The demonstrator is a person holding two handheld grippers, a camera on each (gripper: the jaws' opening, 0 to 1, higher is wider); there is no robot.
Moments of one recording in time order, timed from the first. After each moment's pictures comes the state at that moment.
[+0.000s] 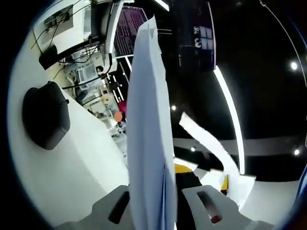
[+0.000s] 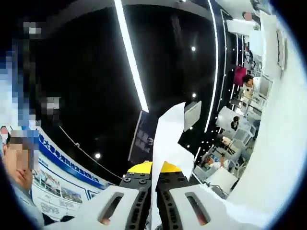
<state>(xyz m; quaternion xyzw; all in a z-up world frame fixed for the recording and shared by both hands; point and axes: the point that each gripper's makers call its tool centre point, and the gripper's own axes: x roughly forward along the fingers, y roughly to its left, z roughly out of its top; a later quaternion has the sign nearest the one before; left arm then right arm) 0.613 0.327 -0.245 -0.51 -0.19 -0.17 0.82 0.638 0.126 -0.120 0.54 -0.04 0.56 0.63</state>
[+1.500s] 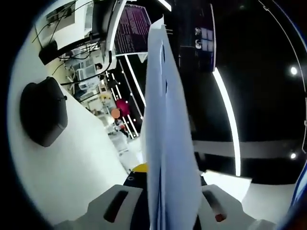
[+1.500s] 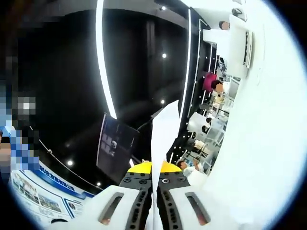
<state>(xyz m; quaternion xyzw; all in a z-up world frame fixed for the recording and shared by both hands) 0.612 0.326 -0.243 -0.52 -0.19 -0.18 0.81 0.694 0.144 -0.195 0.55 -0.01 0.47 0.70</state>
